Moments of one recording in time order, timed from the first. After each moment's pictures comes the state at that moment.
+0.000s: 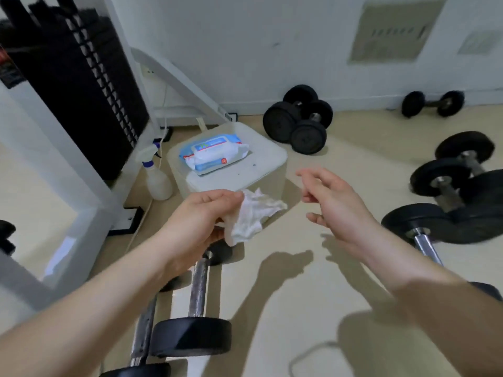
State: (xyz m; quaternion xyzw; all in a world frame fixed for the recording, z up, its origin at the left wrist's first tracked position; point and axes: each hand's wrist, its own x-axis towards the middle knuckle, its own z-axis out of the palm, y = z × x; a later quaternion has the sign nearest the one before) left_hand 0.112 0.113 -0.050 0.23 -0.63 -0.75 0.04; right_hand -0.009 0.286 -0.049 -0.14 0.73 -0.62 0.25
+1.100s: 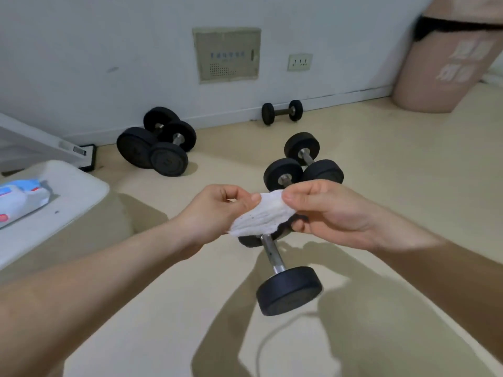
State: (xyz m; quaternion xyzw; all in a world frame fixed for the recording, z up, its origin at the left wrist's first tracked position) left_hand -0.080 0.378 -0.037 0.02 -0.77 -0.63 -0.07; right_hand -0.125 0.582 -0.022 -0.16 0.63 -0.68 0.35
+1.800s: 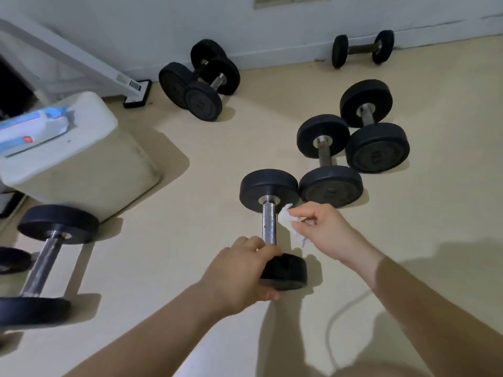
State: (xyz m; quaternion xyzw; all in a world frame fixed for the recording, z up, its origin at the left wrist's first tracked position) left_hand -0.070 0.504 -0.173 0.03 -0.97 -0.17 -0.17; right_hand -0.211 0.647 -0.189 -0.20 0.79 -0.50 0.29
